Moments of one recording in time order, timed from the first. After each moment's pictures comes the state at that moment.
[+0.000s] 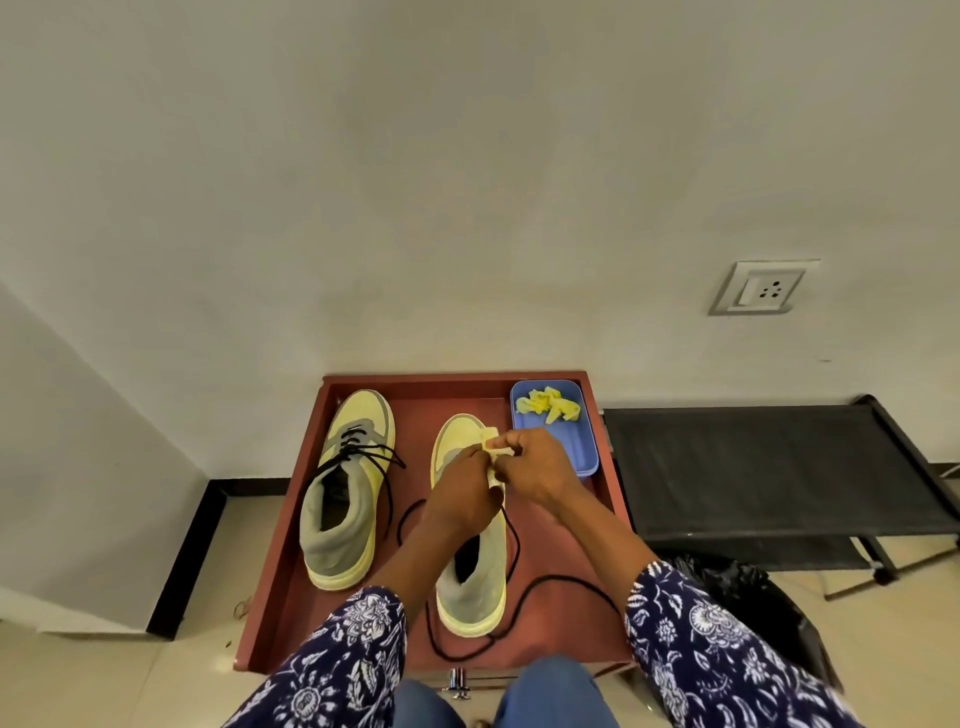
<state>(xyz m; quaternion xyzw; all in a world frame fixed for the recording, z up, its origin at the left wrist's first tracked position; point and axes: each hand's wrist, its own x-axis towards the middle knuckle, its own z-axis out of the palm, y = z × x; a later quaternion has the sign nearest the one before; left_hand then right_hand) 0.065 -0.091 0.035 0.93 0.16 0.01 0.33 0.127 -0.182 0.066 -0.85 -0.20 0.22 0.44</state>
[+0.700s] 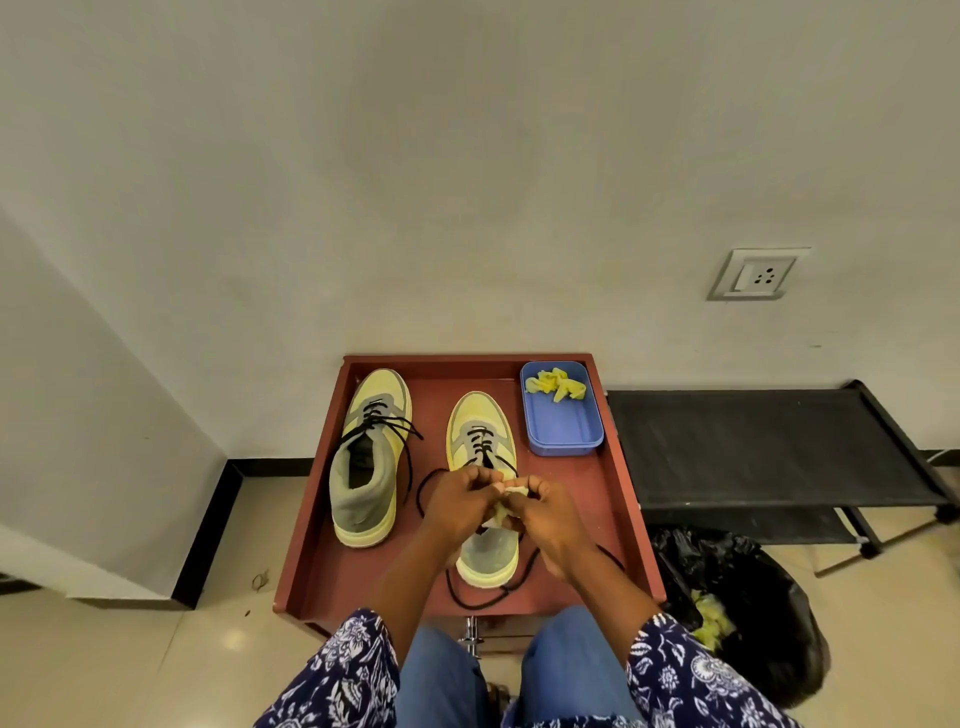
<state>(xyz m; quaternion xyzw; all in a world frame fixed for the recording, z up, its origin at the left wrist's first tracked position) -0.006 -0.105 0.039 0.66 0.30 -0.01 0.69 0.044 -0.212 0.026 -0.70 -0.03 0.33 0.63</state>
